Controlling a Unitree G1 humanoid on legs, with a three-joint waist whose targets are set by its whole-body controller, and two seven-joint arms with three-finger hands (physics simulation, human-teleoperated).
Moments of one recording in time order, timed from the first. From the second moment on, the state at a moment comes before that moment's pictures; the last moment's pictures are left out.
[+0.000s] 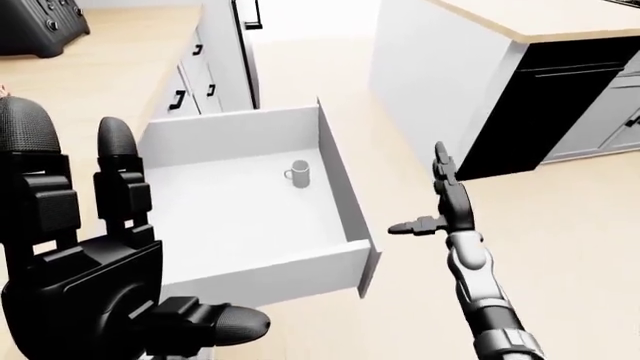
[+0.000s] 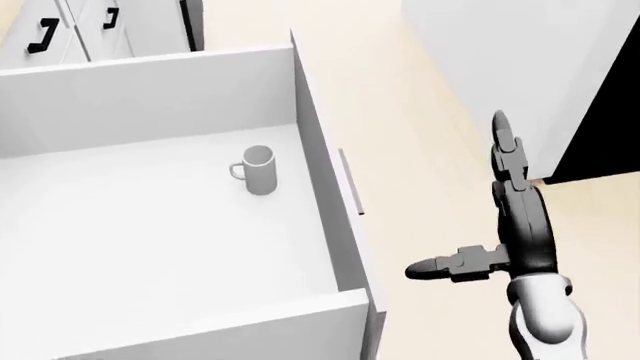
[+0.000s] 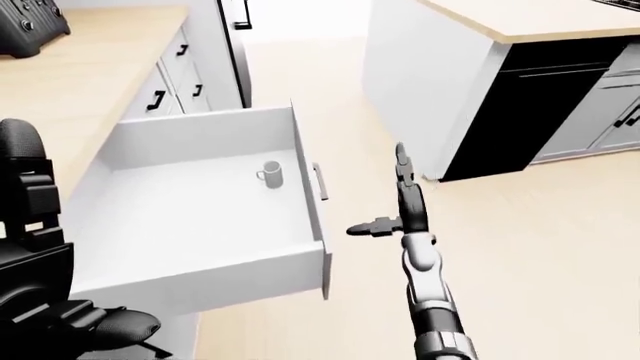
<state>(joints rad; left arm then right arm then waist) 0.24 -0.03 0.12 -0.95 -0.25 -0.09 -0.10 -0.44 -0.23 -0.15 0.71 -0.13 -0.48 0.00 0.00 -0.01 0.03</state>
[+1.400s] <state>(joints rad) 0.23 -0.03 0.13 -0.96 -0.26 -0.08 -0.10 -0.61 -0.05 0.01 1.01 -0.35 -0.61 0.05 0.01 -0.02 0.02</state>
